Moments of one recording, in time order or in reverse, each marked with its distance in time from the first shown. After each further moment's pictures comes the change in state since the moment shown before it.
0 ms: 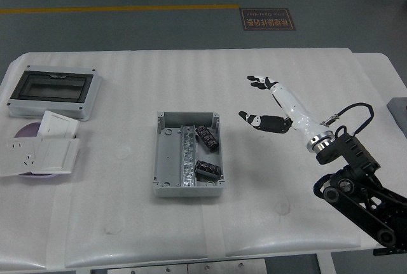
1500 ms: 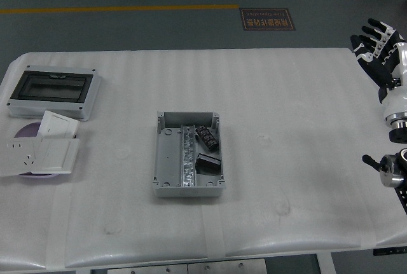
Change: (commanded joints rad) left arm -0.048 -0.032 0.111 0.003 -0.120 -0.023 0.086; right arm -0.102 0.035 0.402 0.005 0.536 -0.097 0.273
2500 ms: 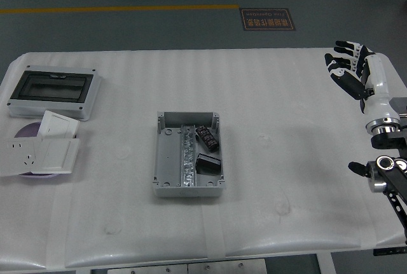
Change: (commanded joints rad) left arm -0.004 -0.003 -0.042 0.001 0.060 -0.123 0.195; right arm 0.020 0.011 -0.088 -0.034 -0.128 0.017 -0.103
